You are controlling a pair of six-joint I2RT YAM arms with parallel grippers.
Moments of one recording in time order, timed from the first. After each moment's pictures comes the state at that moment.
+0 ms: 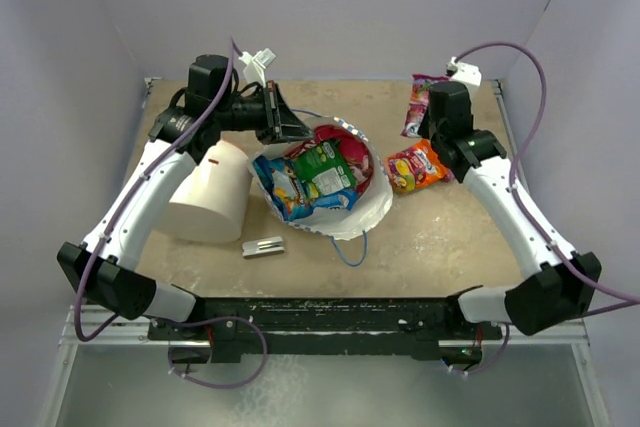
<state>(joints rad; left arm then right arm) -0.40 1.42 1.57 -0.59 0.75 -0.77 0.37 1.32 1.35 -0.52 0.54 0.36</state>
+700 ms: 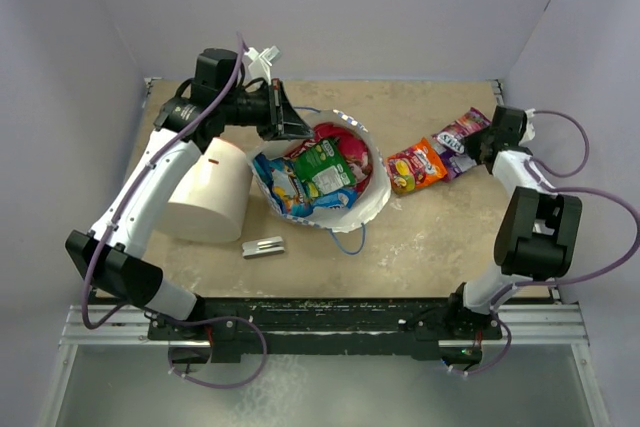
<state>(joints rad) -0.40 1.50 1.67 -0.70 0.74 -0.67 -0.22 1.62 1.08 -0.15 0.02 0.89</state>
